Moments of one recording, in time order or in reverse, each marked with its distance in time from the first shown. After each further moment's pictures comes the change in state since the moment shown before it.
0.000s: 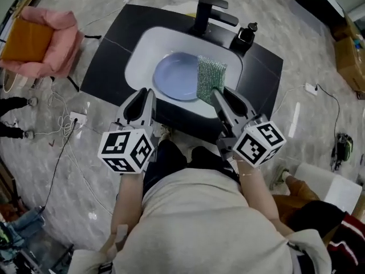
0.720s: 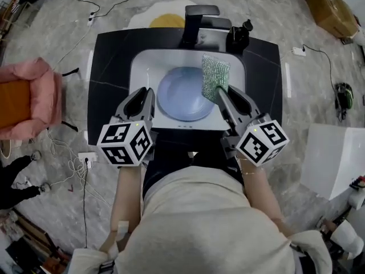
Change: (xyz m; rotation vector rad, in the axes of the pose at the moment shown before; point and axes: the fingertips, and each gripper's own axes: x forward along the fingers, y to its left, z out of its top) left arm 0.129 0.070 0.018 0.078 0.268 -0.270; right arm 0.072 -0.033 0.013 0.046 -0.110 -0.332
